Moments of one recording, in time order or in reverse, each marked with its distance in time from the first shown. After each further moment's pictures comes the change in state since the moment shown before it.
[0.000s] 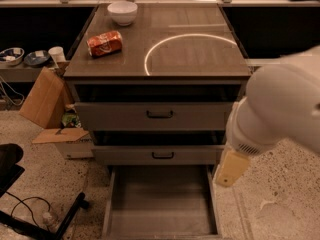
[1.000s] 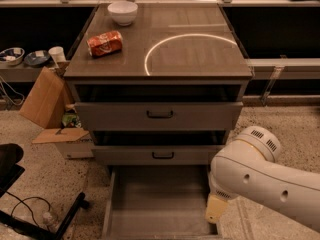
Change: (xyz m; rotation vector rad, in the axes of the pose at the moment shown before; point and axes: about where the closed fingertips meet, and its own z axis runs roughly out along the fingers) arm 0.045 0.075 0.167 -0.085 0.130 0.060
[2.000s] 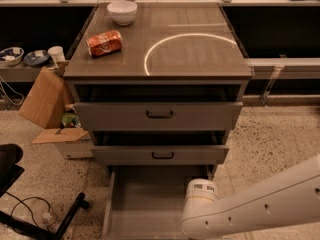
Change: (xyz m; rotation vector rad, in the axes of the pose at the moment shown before) arm -0.014 0.129 0.156 -0.187 0.051 -0.188
